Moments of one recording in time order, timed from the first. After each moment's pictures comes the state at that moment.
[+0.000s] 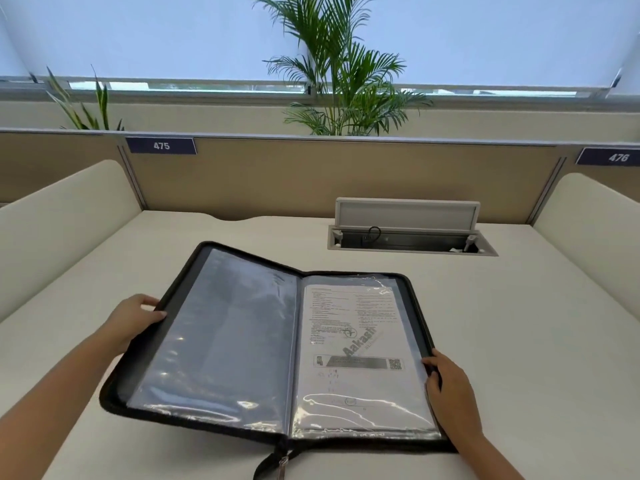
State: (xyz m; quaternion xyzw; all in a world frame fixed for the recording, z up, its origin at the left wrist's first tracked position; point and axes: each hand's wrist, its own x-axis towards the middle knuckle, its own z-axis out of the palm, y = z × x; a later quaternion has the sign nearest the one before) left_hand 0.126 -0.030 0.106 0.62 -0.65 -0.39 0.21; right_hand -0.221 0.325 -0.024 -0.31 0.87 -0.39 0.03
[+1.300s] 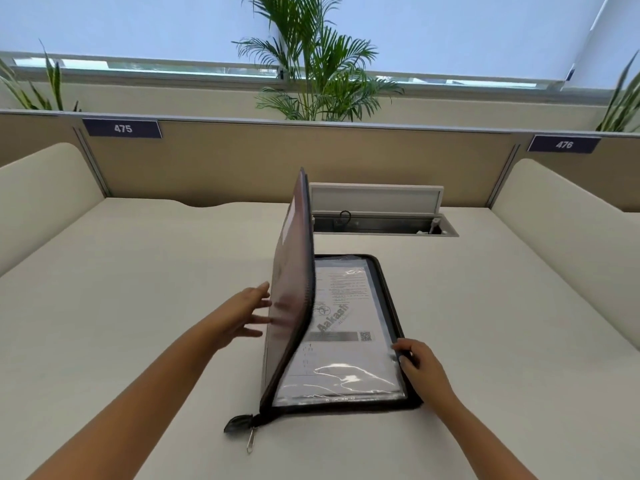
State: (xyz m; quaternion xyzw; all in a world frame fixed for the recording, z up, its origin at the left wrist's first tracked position) left_hand -0.009 0.104 0.104 0.40 -0.65 -0.65 0.08; right_hand -0.219 0.359 -0.005 -0.30 0.82 -0.46 0.17
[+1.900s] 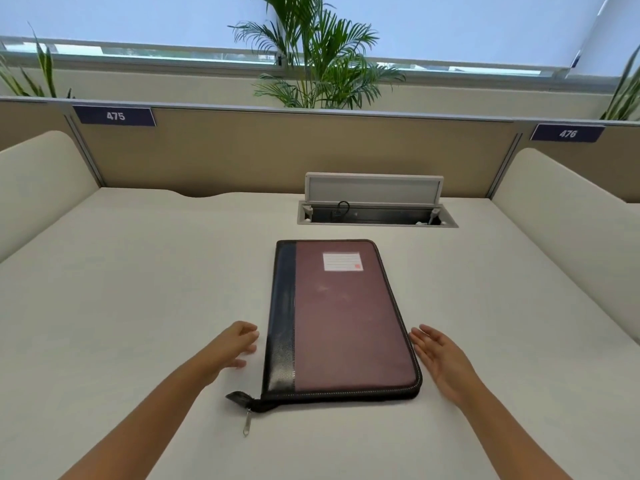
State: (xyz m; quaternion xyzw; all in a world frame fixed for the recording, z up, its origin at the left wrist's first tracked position) left_hand 0.020 0.115 0.033 0.44 -0.67 -0.60 0.05; right_hand -0.260 0.380 -0.014 -0.13 0.68 -0.66 0.30
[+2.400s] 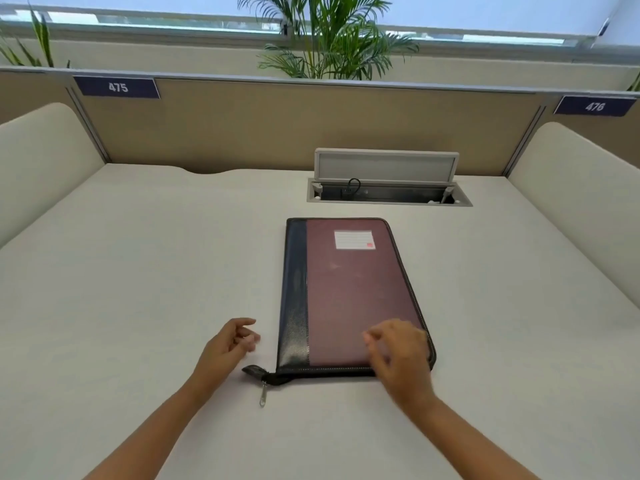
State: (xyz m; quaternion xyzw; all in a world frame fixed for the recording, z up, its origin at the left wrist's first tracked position) left_hand 0.072 0.133 -0.007 0.36 -0.75 -0.52 0.20; right_hand -0.138 0.344 0.018 -0.49 0.78 -0.37 -0.13
